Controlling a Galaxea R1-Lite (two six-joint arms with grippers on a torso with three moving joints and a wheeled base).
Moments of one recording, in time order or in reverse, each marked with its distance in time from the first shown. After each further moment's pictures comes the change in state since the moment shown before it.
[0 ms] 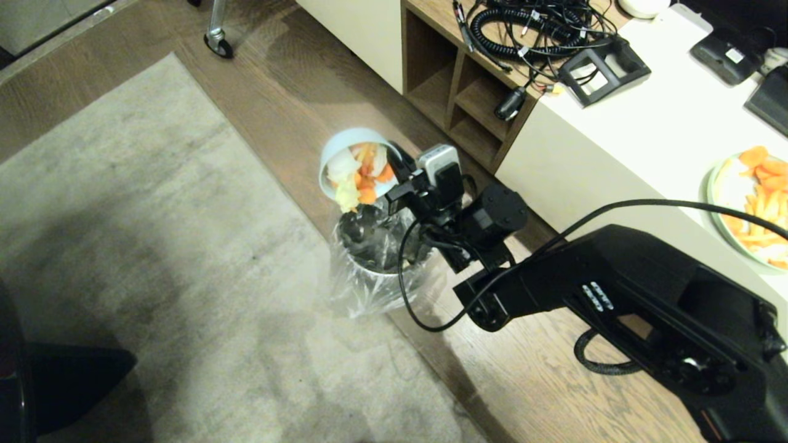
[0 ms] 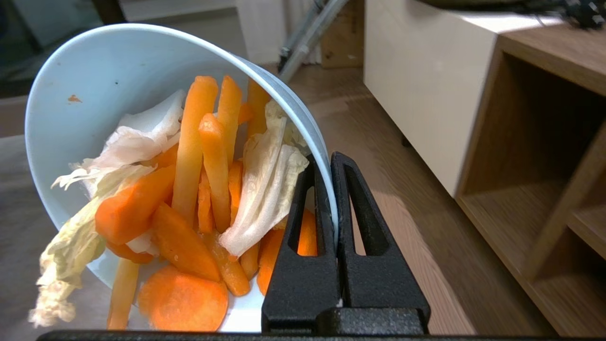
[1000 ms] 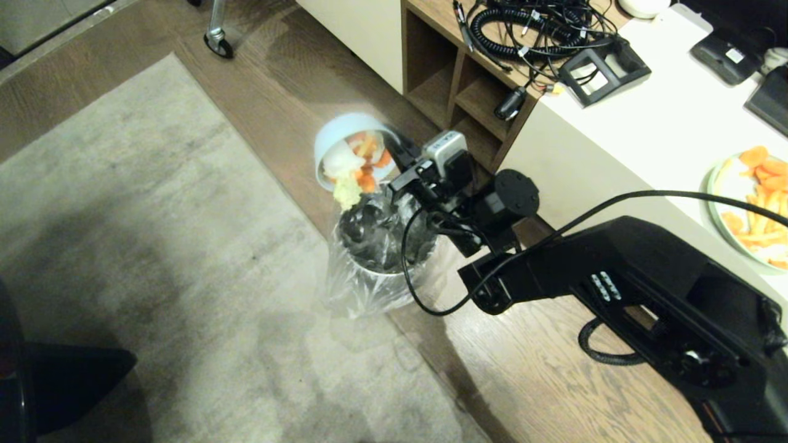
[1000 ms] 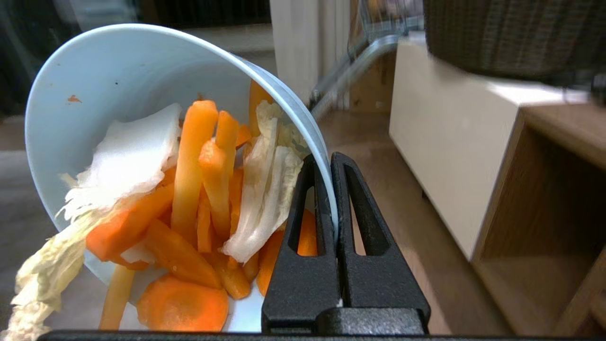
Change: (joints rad) left arm 0.000 0.000 0.000 0.000 0.000 -0.001; right arm -0.029 -0.001 -0.083 -0.001 0.180 -0.011
